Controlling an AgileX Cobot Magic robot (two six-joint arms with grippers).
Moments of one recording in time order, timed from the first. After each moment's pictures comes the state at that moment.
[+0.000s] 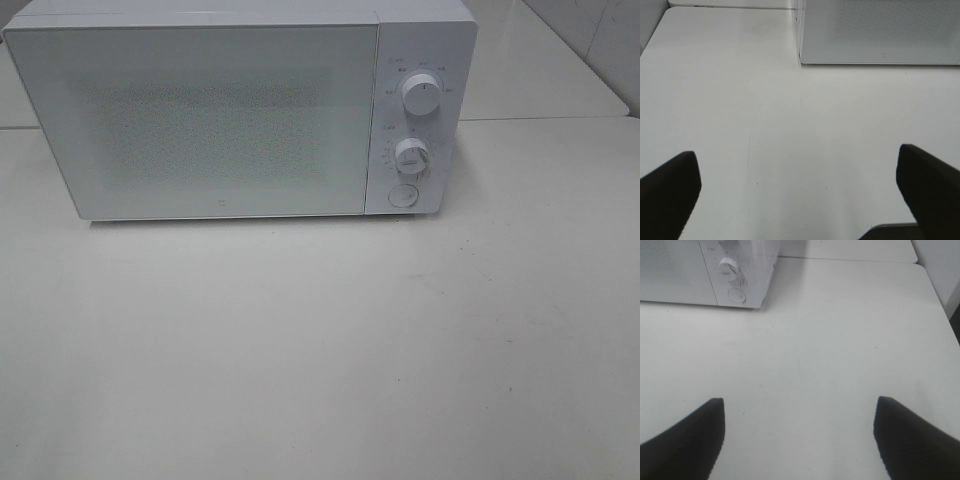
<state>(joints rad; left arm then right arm) -0.04 0.00 -0.51 -0.05 1.09 -0.02 0.11 0.00 -0.51 -0.05 0.99 0.04</state>
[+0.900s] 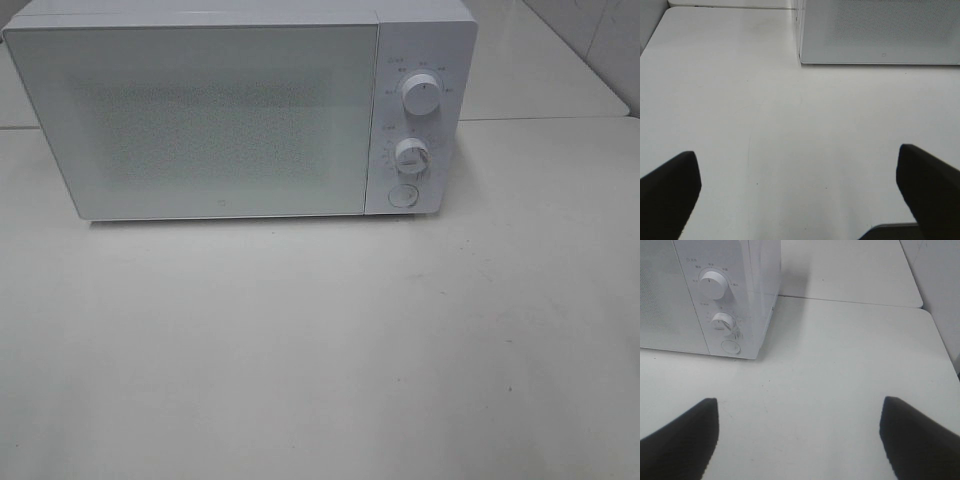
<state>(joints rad) -0.04 0.00 -0.51 -0.05 1.09 -0.02 0.11 0.50 -0.54 -0.08 0.51 0.04</state>
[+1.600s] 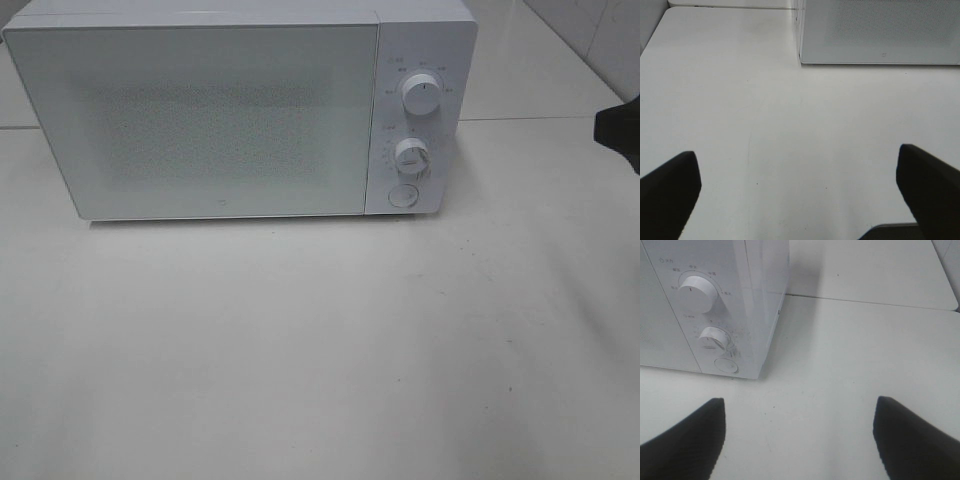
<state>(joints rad) -0.04 0.00 -0.51 -0.05 1.09 -0.02 0.11 0.94 -0.54 -0.08 0.09 0.05</state>
